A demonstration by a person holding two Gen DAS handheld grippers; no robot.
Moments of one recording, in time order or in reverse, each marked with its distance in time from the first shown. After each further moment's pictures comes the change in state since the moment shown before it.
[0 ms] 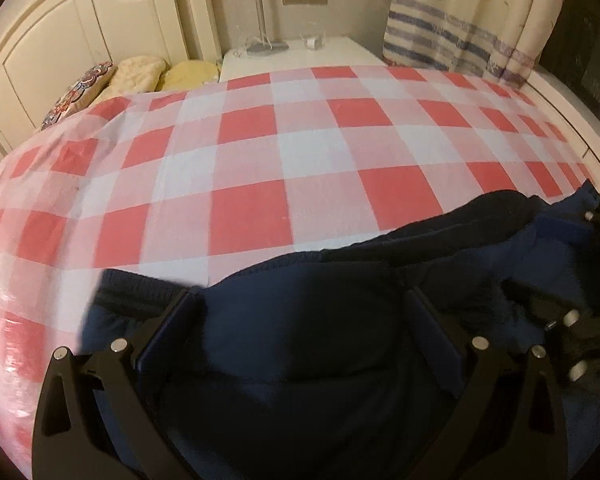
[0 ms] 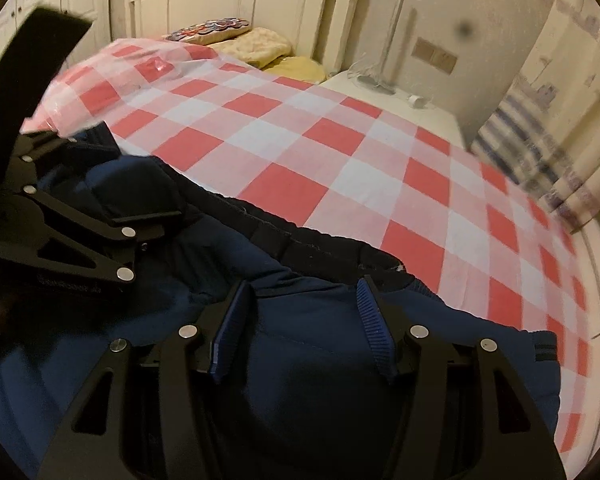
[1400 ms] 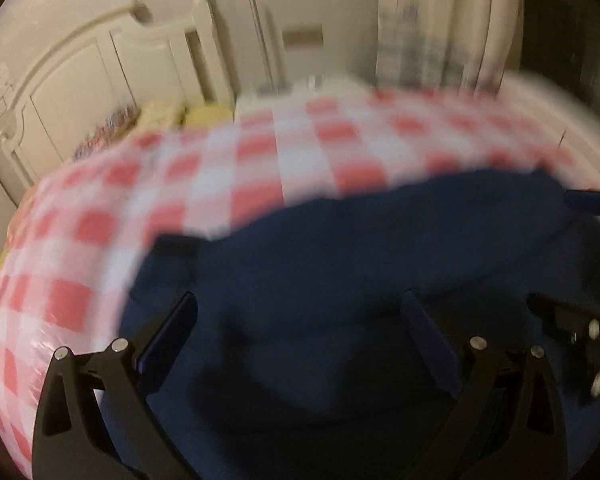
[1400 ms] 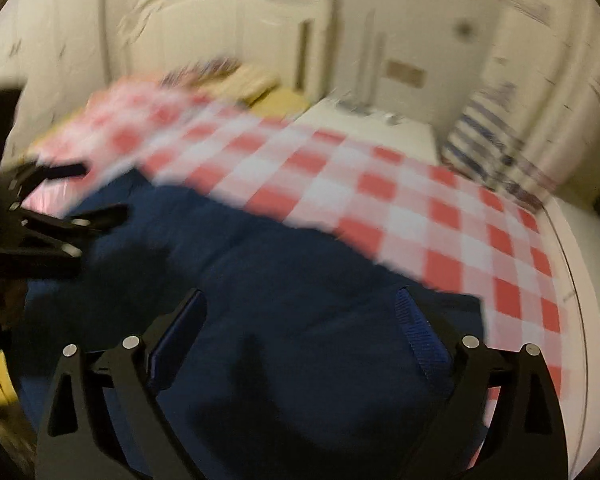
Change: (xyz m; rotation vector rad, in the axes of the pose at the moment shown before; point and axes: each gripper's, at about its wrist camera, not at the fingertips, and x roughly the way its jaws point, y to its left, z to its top) left arm -0.042 -0.033 -0.068 0.045 -0.108 0.077; right arm -0.074 0.016 -0.046 -0.008 -0.029 -0.074
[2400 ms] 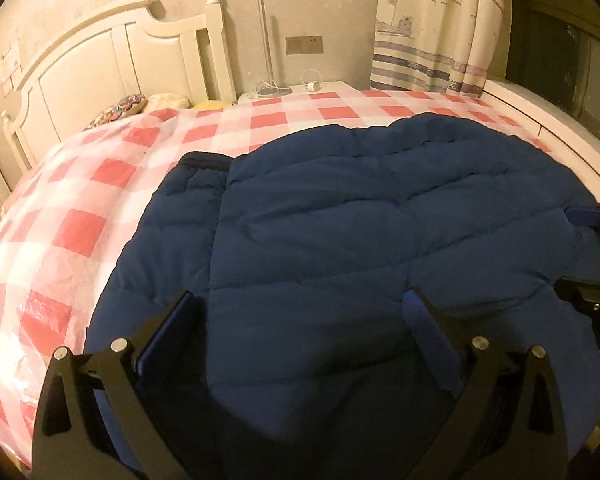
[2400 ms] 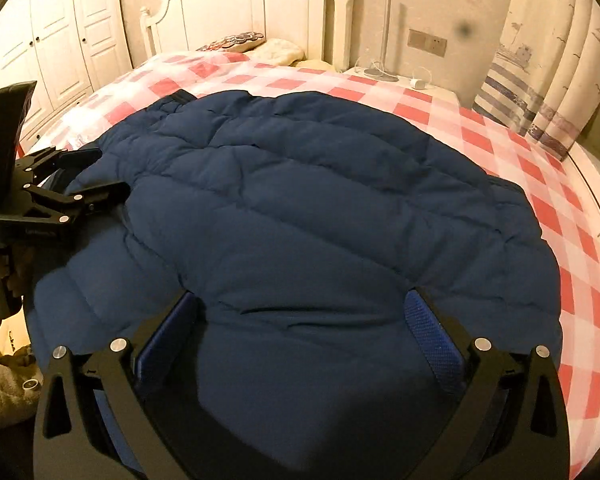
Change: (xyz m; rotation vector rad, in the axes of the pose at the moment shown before) left arm -0.050 0.026 -0.081 -0.030 -0.128 -0.049; right arm -0.021 0.008 -0.082 0.082 -0.030 0.117
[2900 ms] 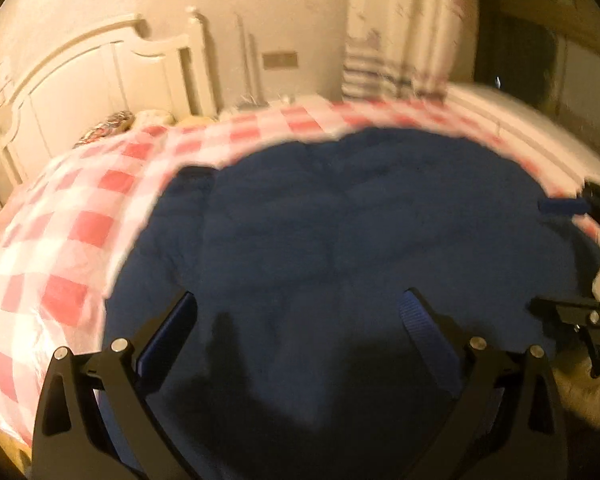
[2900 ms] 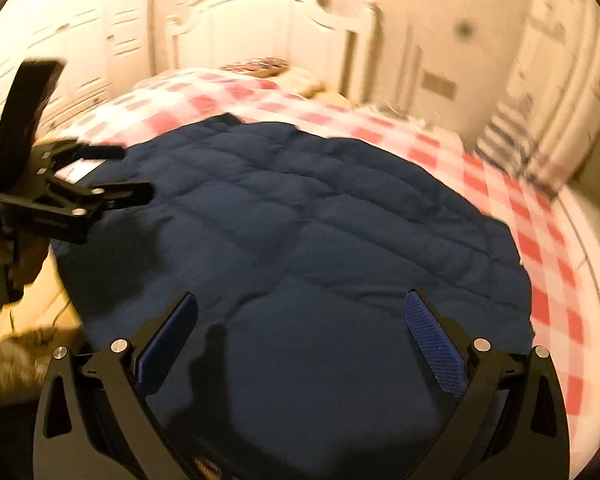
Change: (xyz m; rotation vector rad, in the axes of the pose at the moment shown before) left arm -0.064 -0.023 -0.033 0.065 -0.005 -0.074; right arm -0.061 0.055 -0.021 -0.141 -0.094 0.002
